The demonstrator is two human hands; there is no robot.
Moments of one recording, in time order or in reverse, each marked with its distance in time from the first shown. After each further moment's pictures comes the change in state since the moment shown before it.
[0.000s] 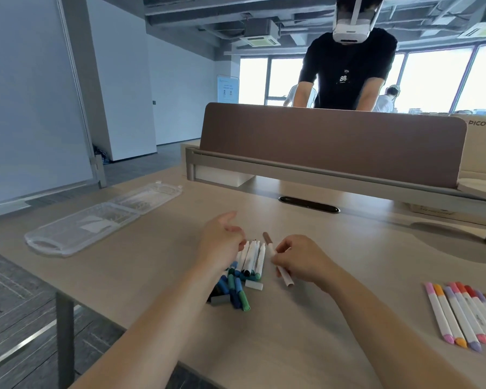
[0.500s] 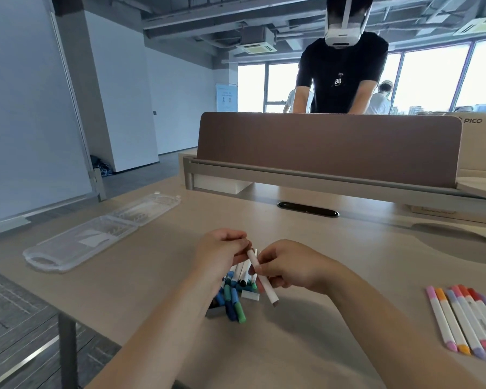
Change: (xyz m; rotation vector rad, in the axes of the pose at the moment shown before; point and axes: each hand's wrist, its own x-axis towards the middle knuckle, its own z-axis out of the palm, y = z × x) left_hand 0.007 -0.005 0.009 -0.264 -0.036 -0.065; right_hand -0.018 -0.021 -0.018 0.147 -0.379 -0.133
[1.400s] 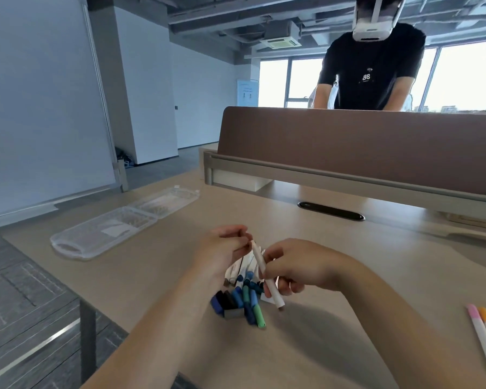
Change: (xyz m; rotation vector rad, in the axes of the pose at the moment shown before) left_hand 0.004 0.003 -0.025 -0.192 0.078 0.003; right_hand 0.015 -0.022 0.004 -0.090 -0.151 -0.010
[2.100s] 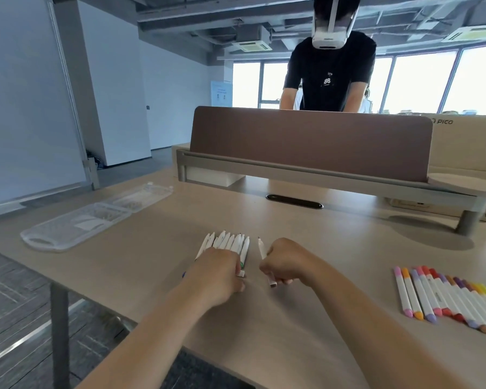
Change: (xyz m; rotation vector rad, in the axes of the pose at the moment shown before) left_hand -0.079 -0.015 0.019 1.579 -0.298 0.286; right_hand -0.031 0.037 0.017 -0.175 0.334 0.326
